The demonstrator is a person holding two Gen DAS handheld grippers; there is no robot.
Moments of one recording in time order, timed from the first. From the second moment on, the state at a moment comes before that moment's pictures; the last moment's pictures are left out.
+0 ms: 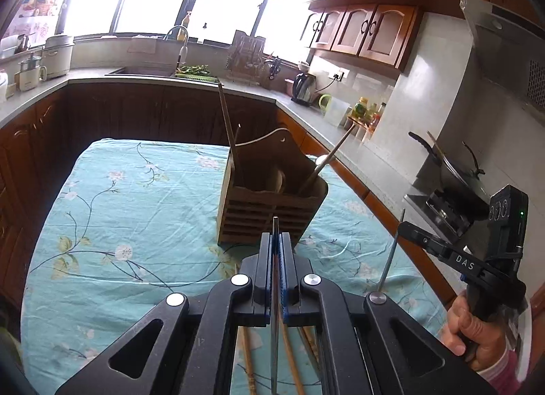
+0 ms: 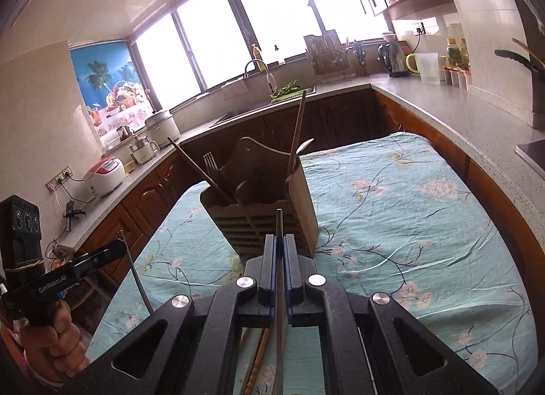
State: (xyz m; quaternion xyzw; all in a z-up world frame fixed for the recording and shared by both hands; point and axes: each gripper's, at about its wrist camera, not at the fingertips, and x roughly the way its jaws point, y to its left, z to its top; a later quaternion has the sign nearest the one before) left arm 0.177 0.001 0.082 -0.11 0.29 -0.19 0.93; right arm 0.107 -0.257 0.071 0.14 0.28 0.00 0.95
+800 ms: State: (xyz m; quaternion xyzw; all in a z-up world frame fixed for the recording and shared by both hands) left arm 0.190 0.019 0.064 -0.09 0.35 -0.18 0.92; right arm 0.091 -0.250 0.100 0.13 0.24 0.01 0.96
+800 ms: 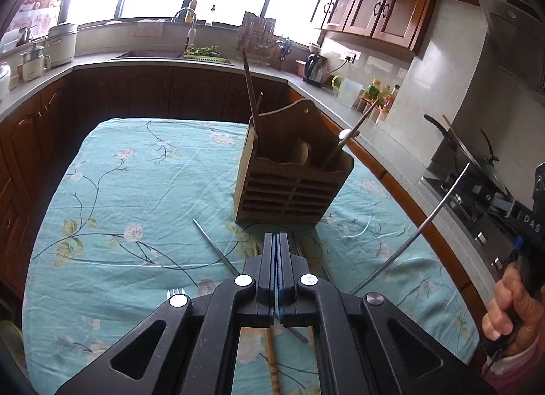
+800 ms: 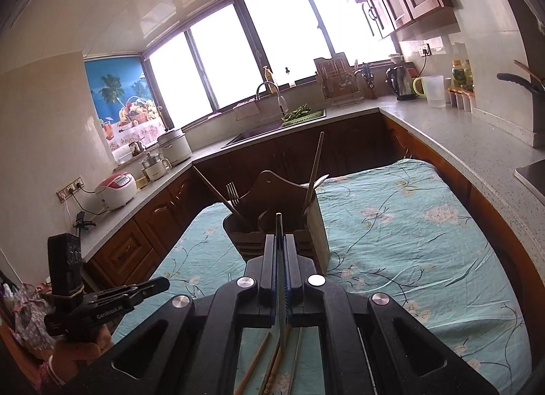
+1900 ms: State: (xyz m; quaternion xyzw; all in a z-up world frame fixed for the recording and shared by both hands) left arm 0.255 -0.033 0.019 -0.06 0.37 -0.20 0.90; right arm 0.078 -0.271 0.104 0.16 0.22 0.00 0.96
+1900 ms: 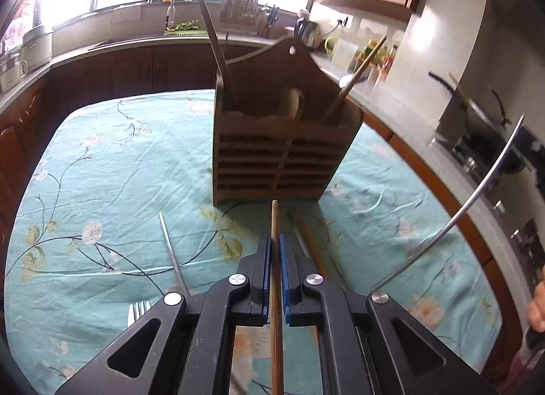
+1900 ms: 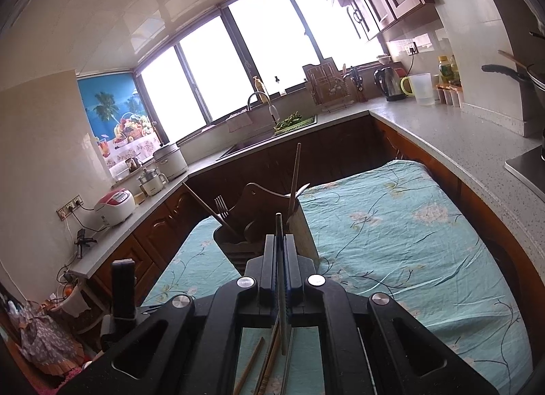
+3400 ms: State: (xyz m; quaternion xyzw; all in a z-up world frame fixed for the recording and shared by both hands) left arm 0.215 0.034 0.138 -0.12 0.13 -0.16 0.97; right arm 0.141 -0.262 0.164 0.13 0.13 0.00 0.98
